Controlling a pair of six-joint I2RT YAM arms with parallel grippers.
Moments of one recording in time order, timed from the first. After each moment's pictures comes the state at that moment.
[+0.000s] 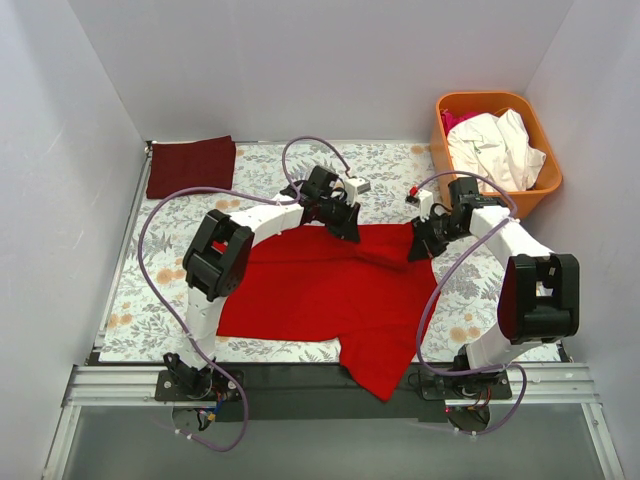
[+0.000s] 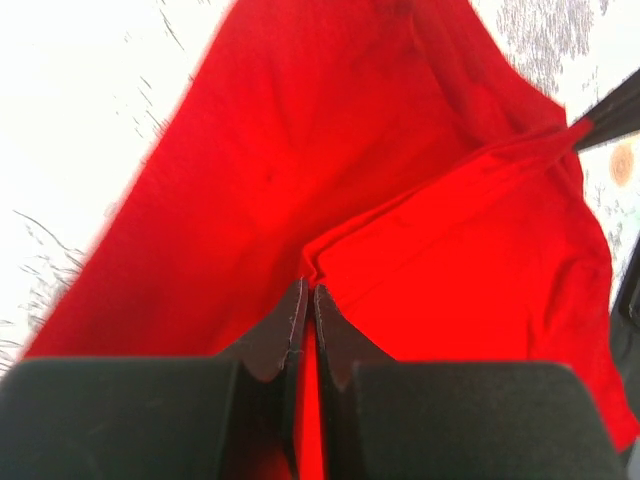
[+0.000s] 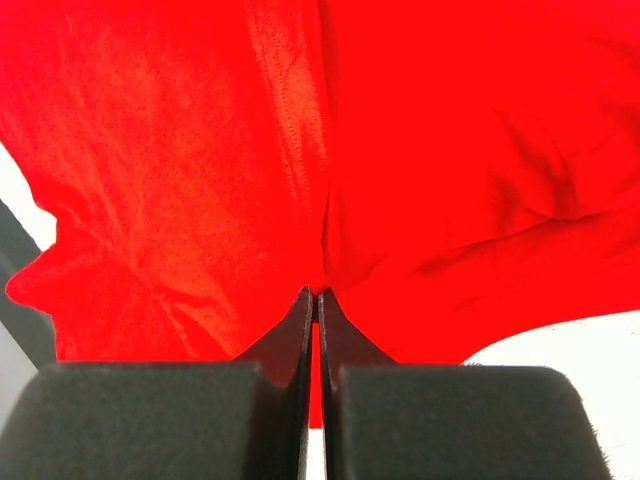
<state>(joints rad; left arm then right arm) -0.63 2.14 1.60 -0.28 0.61 -0.04 0.08 1.57 1.08 -0.79 -0.69 -0.50</state>
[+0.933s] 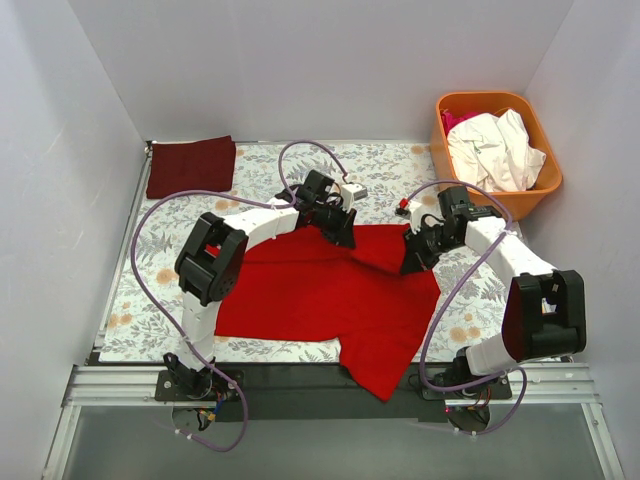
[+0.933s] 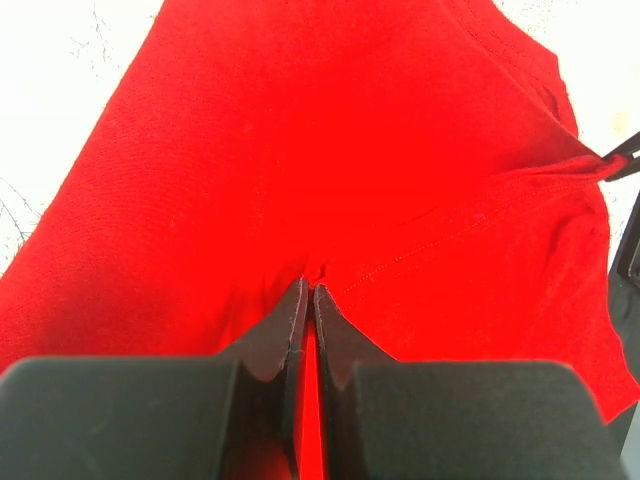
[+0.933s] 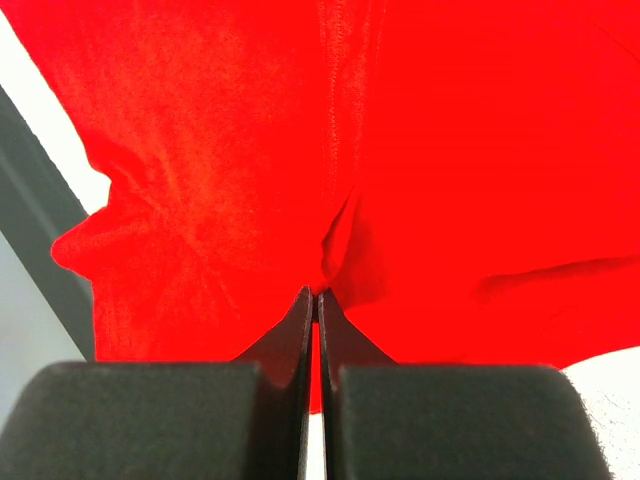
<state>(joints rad) -0.63 2.08 1.50 -0.29 0.63 0.00 0.16 1.46 1.00 -0.83 -0.71 -0.50</state>
